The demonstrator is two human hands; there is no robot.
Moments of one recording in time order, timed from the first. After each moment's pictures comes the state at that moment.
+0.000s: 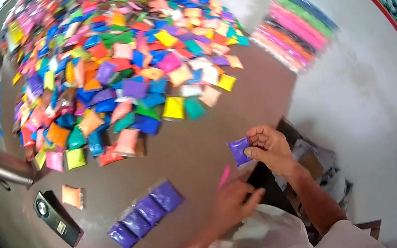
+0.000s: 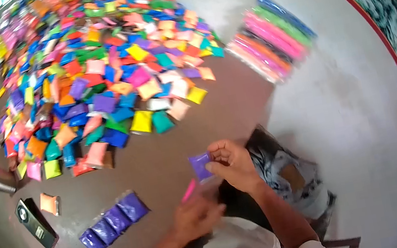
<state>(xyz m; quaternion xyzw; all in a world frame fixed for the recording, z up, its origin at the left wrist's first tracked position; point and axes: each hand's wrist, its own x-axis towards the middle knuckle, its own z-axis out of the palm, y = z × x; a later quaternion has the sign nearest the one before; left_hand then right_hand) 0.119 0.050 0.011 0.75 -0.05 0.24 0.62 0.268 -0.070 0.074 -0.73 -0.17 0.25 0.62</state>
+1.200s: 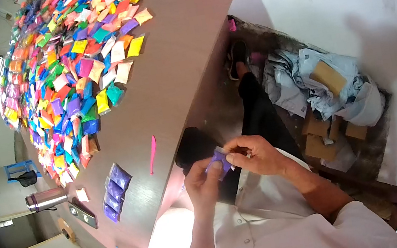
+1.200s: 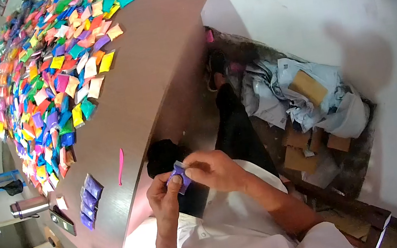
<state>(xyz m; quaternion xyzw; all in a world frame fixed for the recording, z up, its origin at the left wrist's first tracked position) 0.102 -0.095 0.002 0.66 0.23 0.04 0.72 0.201 -0.260 -0.010 -0.63 -0.20 0.31 0.69</state>
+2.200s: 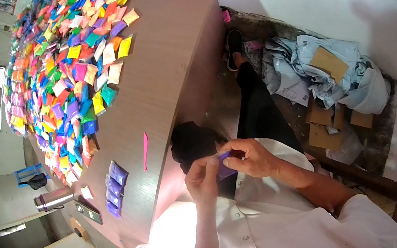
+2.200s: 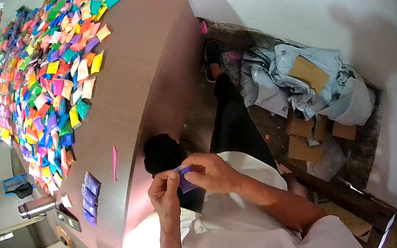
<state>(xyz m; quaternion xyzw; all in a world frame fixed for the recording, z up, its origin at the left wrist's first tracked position) 0.094 -0.123 -0.008 0.67 0.27 0.07 0.68 0.177 -0.278 -0.038 -0.62 -0.19 0.31 0.69</state>
